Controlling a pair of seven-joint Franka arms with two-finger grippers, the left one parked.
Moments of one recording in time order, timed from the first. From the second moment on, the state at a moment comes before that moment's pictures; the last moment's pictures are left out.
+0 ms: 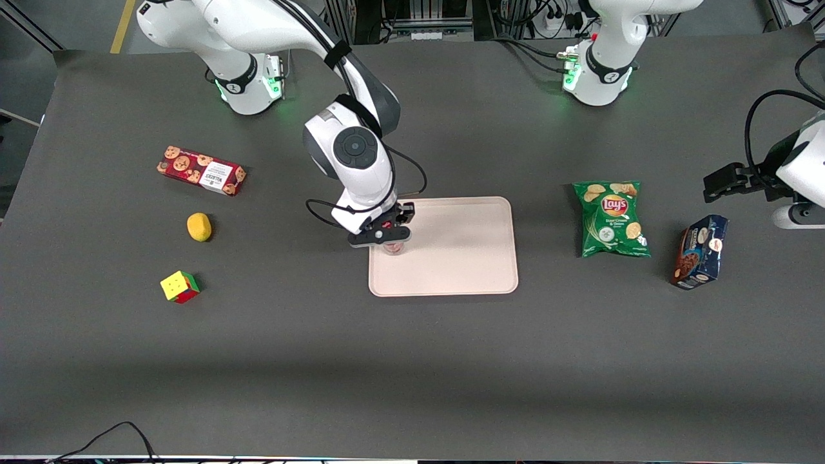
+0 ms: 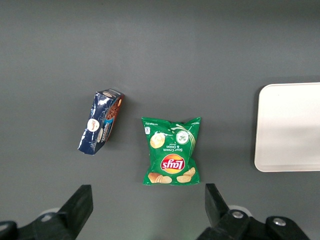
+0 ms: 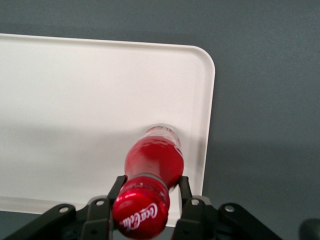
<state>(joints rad) 0.79 0.50 -0.08 -1.71 0.08 2.22 0.60</state>
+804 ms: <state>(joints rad) 0.79 0.51 -0.09 -1.71 0.08 2.22 0.60</state>
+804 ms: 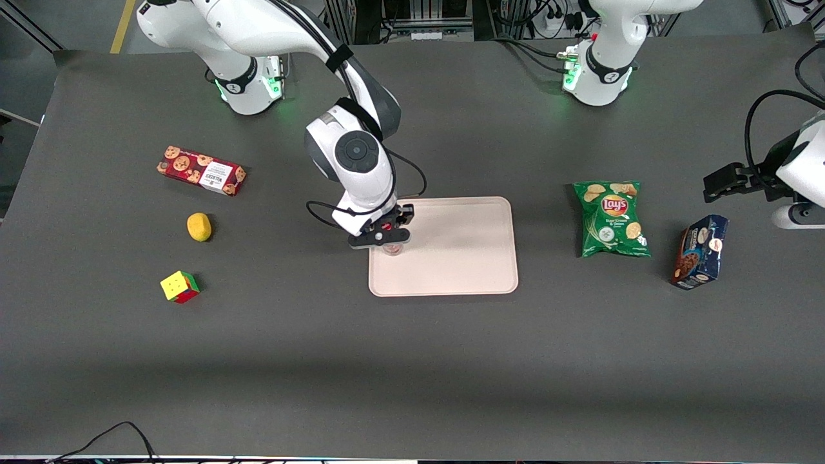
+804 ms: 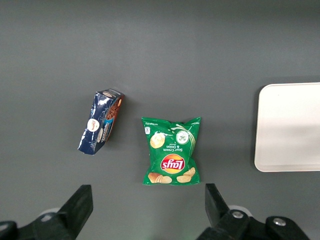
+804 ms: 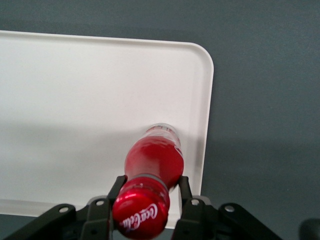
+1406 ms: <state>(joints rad) 0.79 0.51 -0.09 -1.69 0.08 2.22 0.60</state>
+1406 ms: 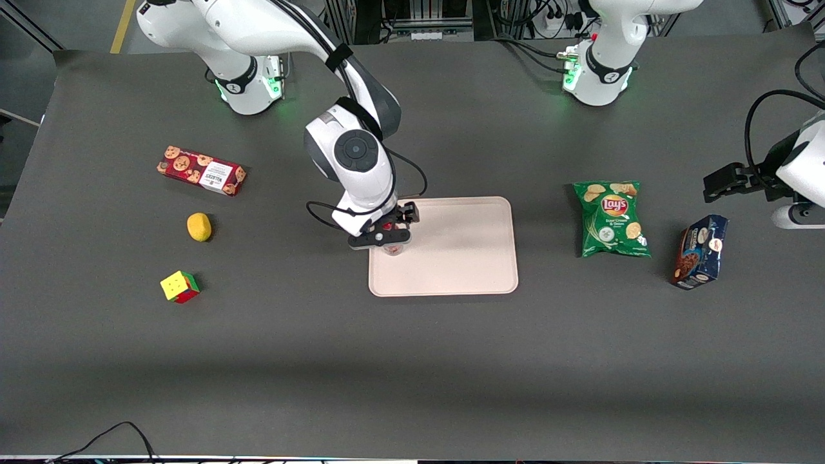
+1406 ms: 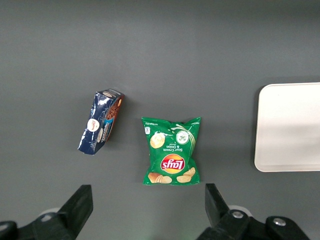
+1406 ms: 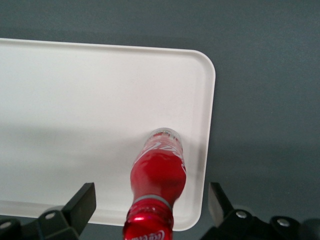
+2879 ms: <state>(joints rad) 0.35 -0.02 0.04 -1.73 0.07 1.69 0.39</state>
